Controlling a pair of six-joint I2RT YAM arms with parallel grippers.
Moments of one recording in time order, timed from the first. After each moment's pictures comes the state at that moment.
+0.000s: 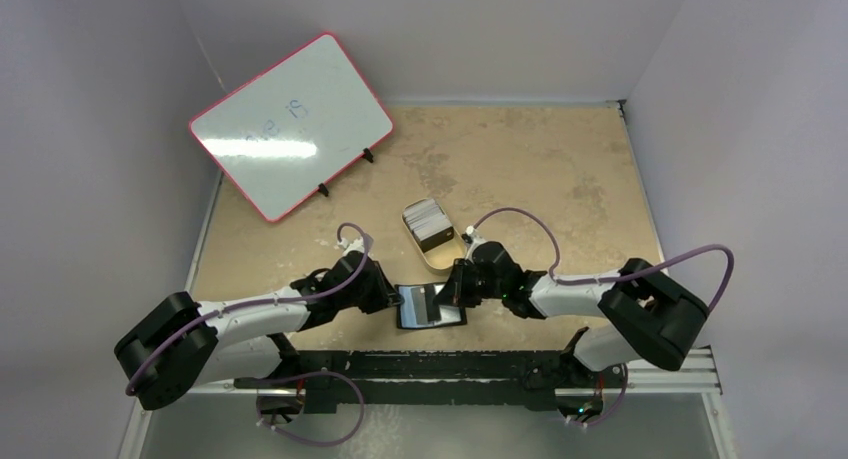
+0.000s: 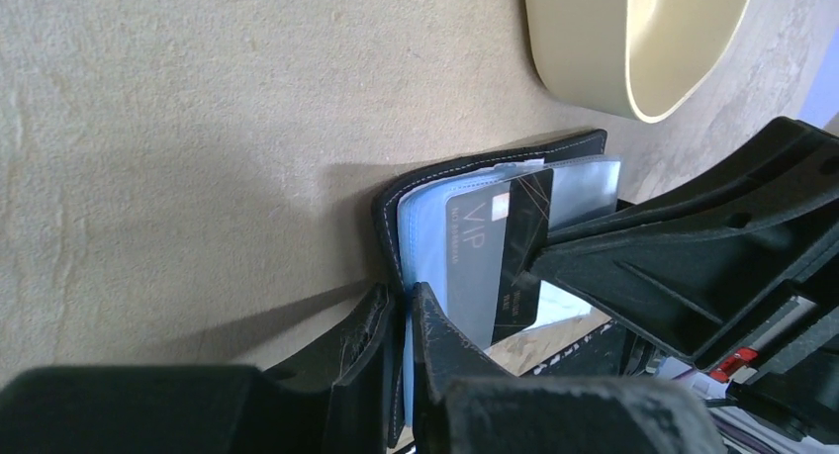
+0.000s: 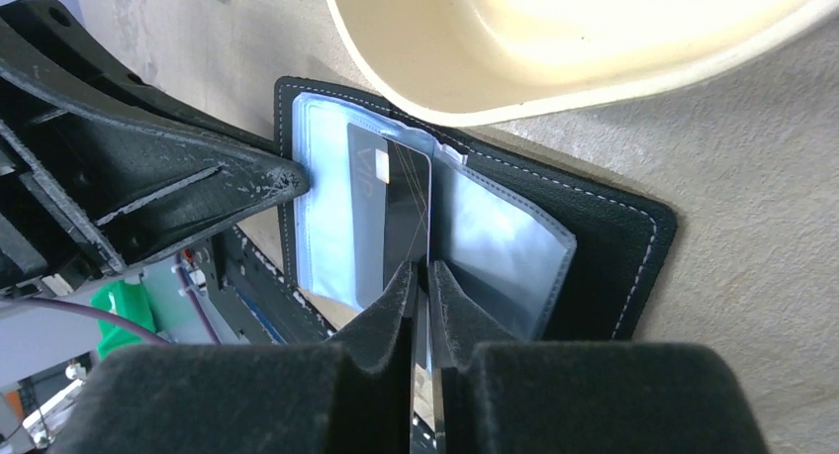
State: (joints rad) left arm -0.84 1.15 0.31 0.05 0.02 -1.13; right arm 0.85 1.41 0.38 0.33 -0.23 0.95
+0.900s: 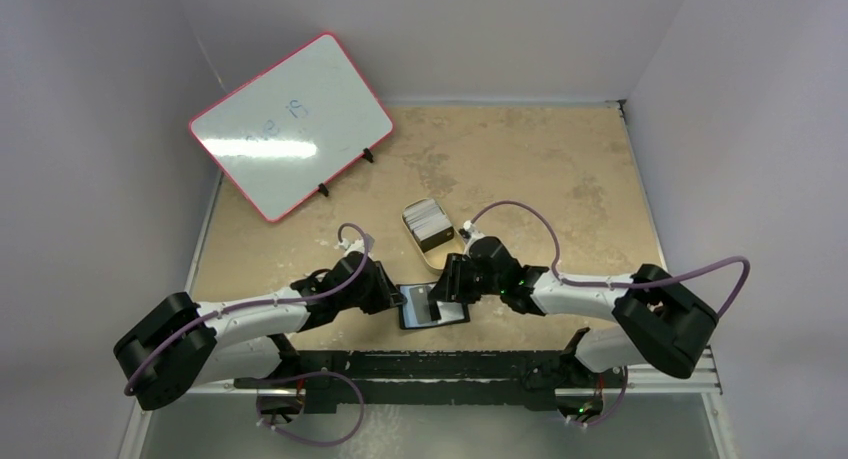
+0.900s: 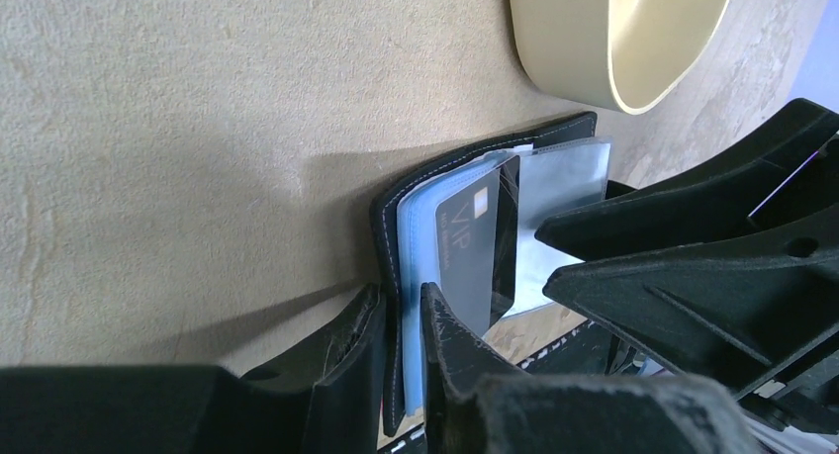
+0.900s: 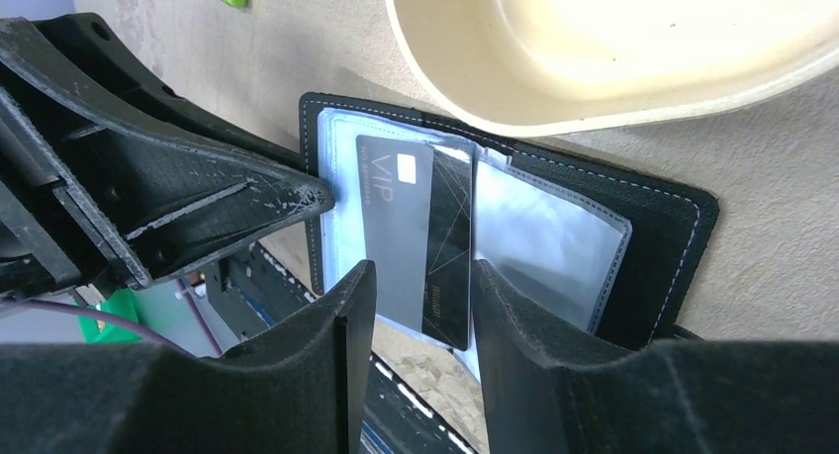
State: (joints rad) left arm -0.85 1.14 0.31 0.07 0.02 -1.15; right arm 0.86 1.35 0.45 0.19 -0.20 0.92
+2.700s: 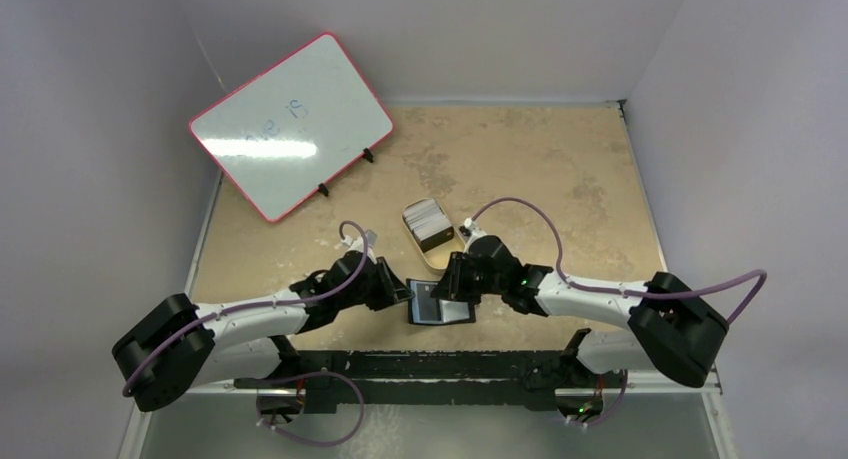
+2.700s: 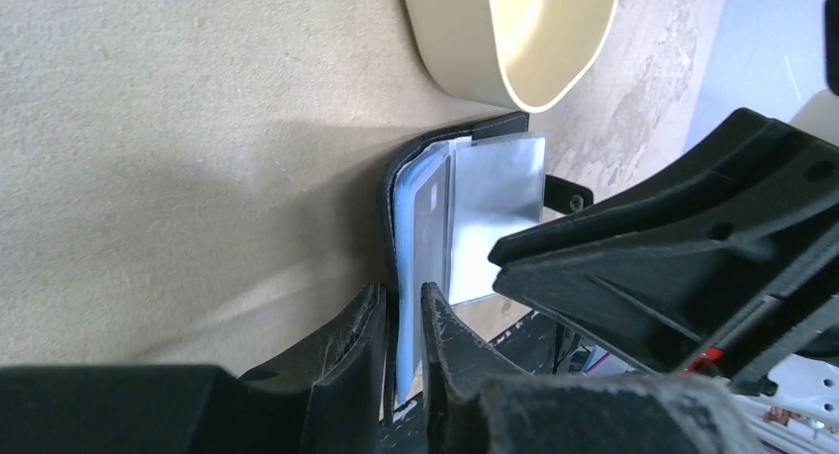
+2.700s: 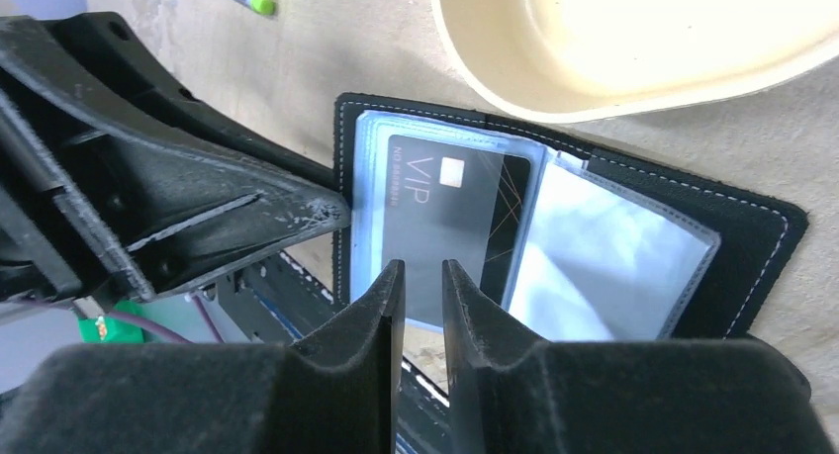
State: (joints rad) left arm -0.86 1.13 0.30 0.18 0.05 -1.18; right arm 0.89 1.29 0.48 0.11 -0.16 0.93
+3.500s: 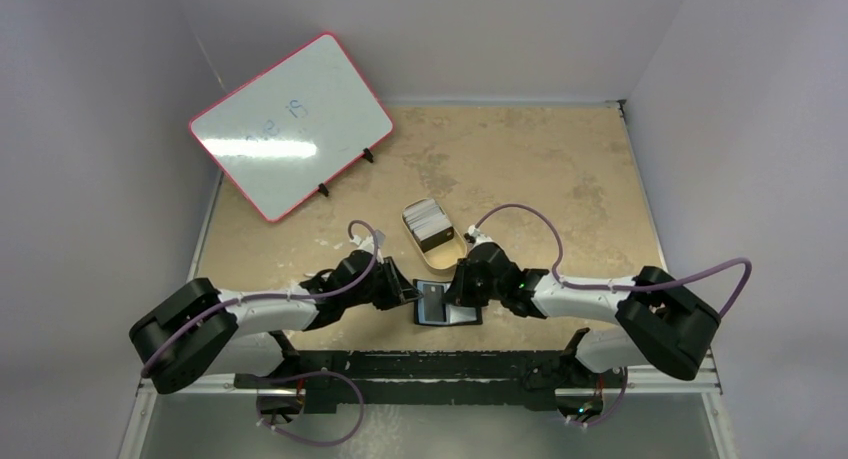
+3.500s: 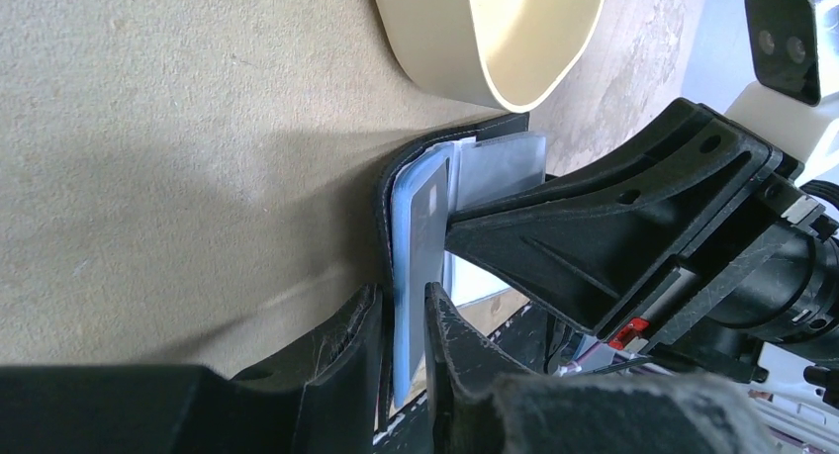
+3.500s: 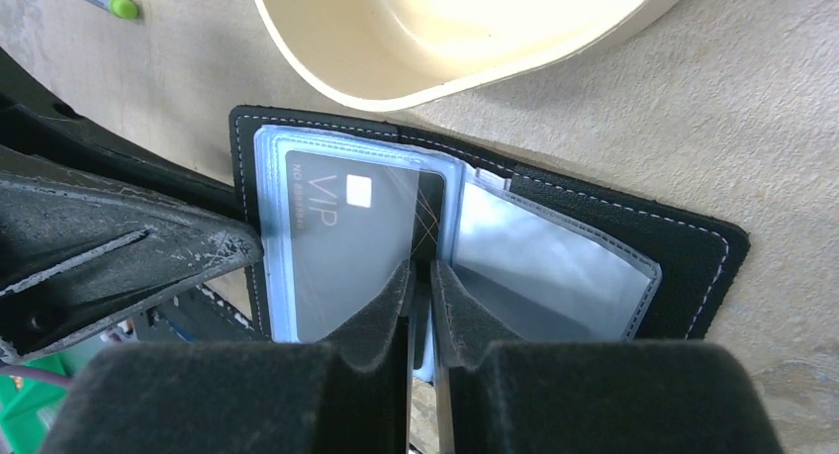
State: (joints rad) left arm -0.86 1.25 0.30 0.33 0.11 -1.18; right arm 0.89 1.34 0.44 0.09 -0.06 0.90
